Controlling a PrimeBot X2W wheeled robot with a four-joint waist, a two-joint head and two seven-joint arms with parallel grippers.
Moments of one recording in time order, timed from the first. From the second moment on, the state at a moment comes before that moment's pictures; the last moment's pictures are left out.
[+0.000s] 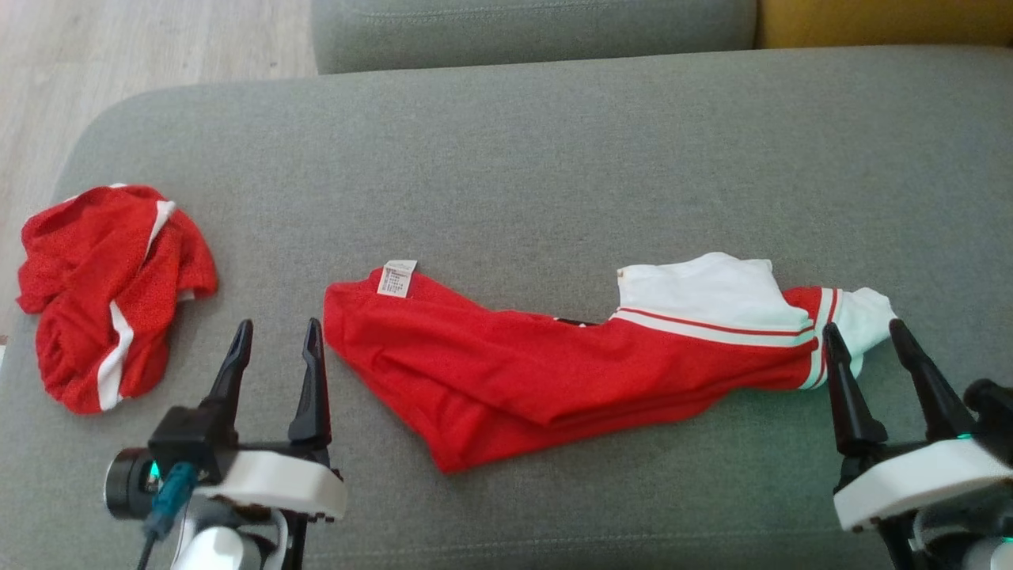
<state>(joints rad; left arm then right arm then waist) -0.01 0.27 -0.38 0.00 -0.34 0.29 -0.24 0.16 -0.08 -0.06 -0.22 0.23 0.13 0.19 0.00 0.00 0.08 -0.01</state>
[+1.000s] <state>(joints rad) -0.46 0.24 -0.41 0.63 -0.52 0.06 0.05 0.07 -0.08 -0.02 -0.20 0.27 0.13 0.17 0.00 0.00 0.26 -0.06</state>
